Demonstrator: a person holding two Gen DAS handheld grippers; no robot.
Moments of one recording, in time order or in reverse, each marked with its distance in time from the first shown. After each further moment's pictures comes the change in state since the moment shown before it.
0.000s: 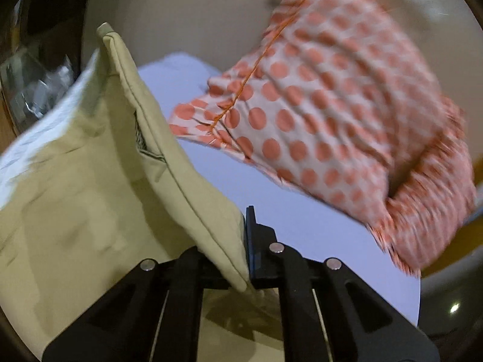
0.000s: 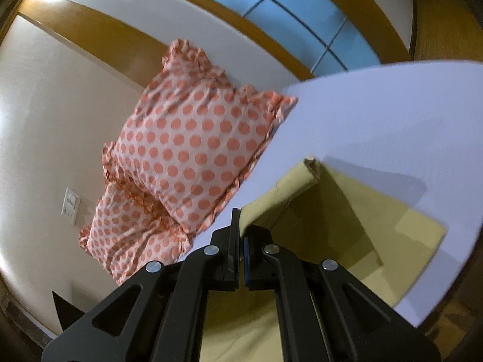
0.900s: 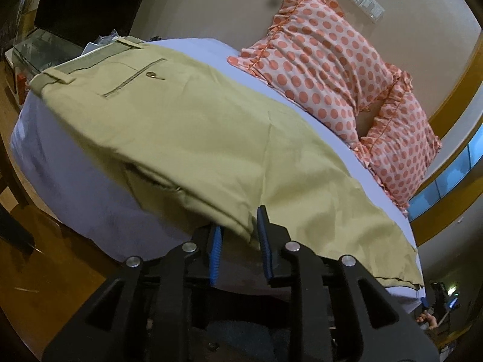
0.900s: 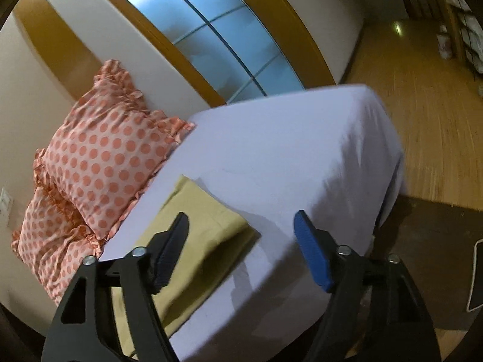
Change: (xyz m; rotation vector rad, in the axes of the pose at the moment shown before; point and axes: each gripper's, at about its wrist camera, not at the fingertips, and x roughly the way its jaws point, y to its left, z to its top) left arm -0.132 0.108 -0.212 0.009 -0.052 -0.104; right arm -0.057 -0.079 -0.013 -0.024 -0.090 -0.377
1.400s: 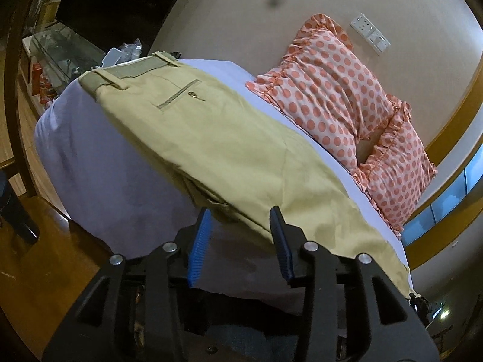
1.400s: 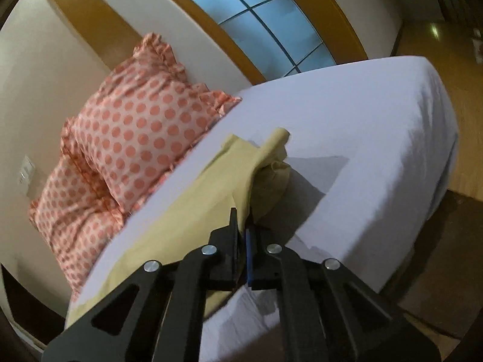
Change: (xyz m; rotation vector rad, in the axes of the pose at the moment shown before) left arm -0.036 0.033 -0.006 -0.081 -0.105 -0.005; right arm 0.023 0.033 -0.037 -0.096 0.011 0.183
